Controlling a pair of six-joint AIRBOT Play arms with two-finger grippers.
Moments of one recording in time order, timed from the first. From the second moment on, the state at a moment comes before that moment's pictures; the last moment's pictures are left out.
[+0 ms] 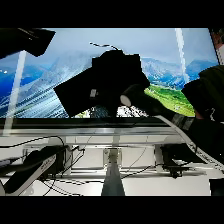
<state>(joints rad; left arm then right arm) -0.02 -0.92 1.38 0.95 -1.00 -0.96 0.86 -1.44 1.09 -1.43 0.78 0.91</state>
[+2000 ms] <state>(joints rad) 0.22 -1.02 1.26 1.40 -1.18 -1.09 0.65 -1.53 1.41 -1.60 0.45 1.12</state>
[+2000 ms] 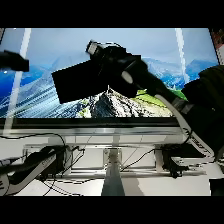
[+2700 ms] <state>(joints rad) 0.53 -1.30 0.68 0.83 -1.14 -1.06 0.50 -1.48 1.46 -1.57 0.63 1.25</state>
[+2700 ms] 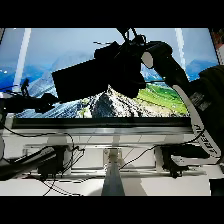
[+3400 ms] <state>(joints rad) 0.53 -1.55 0.73 0.15 -1.07 -0.64 0.48 -1.48 1.47 -1.59 0.59 1.27</state>
